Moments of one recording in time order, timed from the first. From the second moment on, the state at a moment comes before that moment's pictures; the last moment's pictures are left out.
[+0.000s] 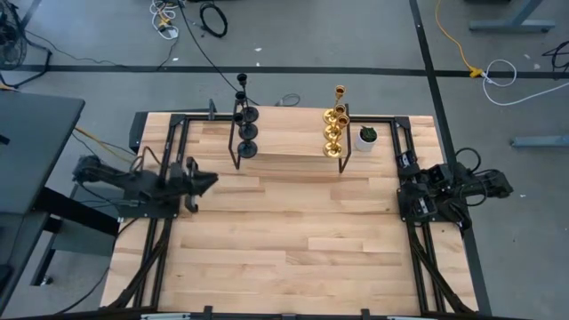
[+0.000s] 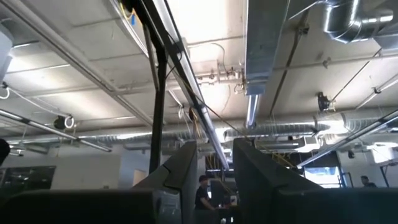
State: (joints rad) left arm -0.32 0.05 0.01 0.26 -0.58 -0.17; right arm 0.17 0.01 0.02 0.73 -0.04 0.01
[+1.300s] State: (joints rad) left arm -0.12 0.00 0.01 0.30 -0.57 -0.17; right arm 0.17 0.03 0.02 0.01 -0.02 -0.11
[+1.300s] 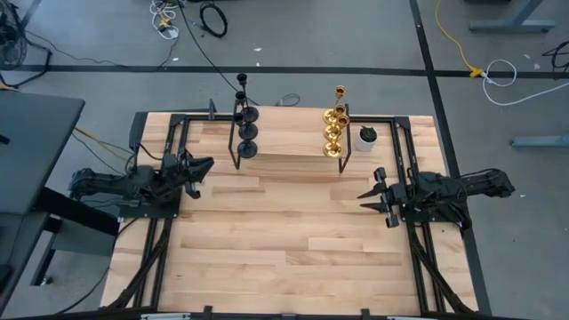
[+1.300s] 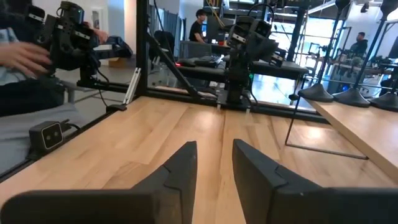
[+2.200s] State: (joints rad) left arm -0.03 0.00 0.01 0.11 0.29 -0.05; right arm 0.17 0.03 0.02 0.01 -0.02 -0.11
